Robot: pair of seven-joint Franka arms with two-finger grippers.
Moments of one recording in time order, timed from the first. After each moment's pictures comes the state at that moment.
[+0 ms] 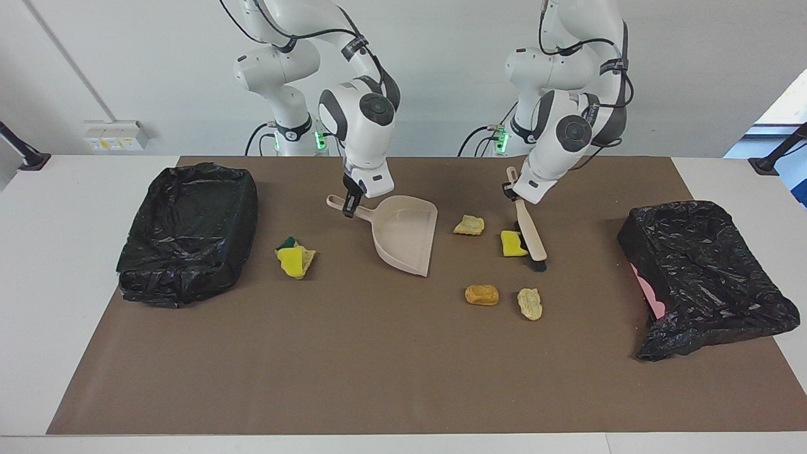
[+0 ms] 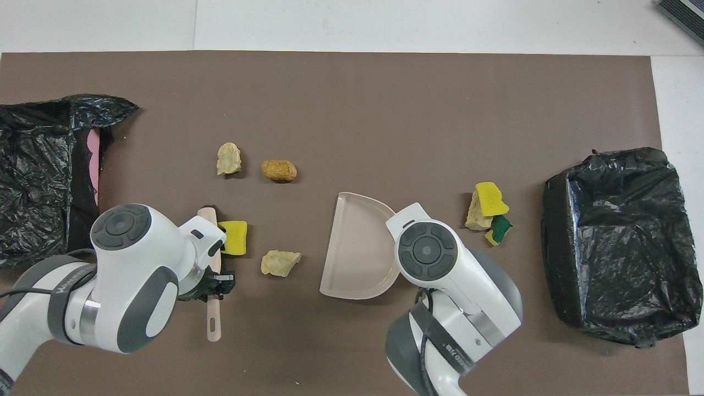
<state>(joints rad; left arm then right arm) -0.29 -0.11 -0.08 -2.36 -0.13 1.94 -0.42 0.48 0.06 0.06 -2.15 -0.20 2.02 -0.66</state>
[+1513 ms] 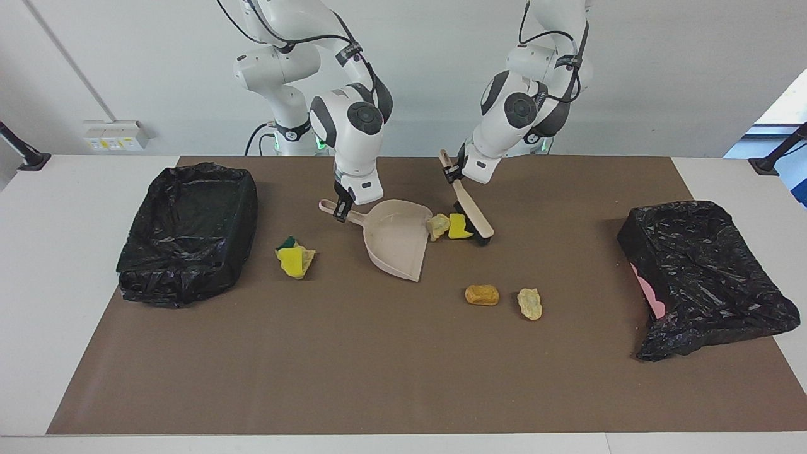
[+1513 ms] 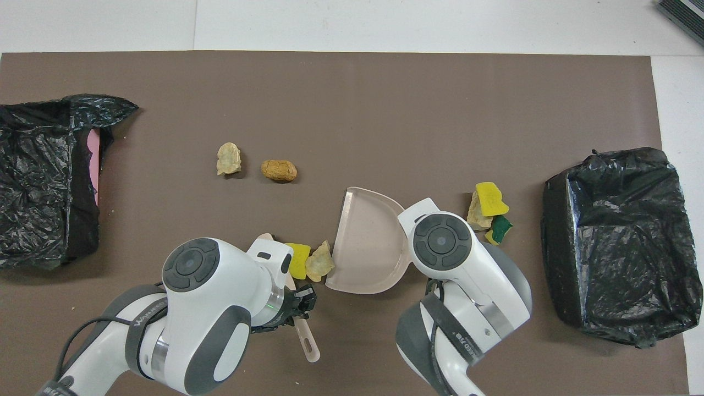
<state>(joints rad) -0.55 -0.12 -0.08 -2.33 -0.45 2.05 -0.81 0.45 0.06 0.06 -2.16 -0.20 2.04 -0.67</state>
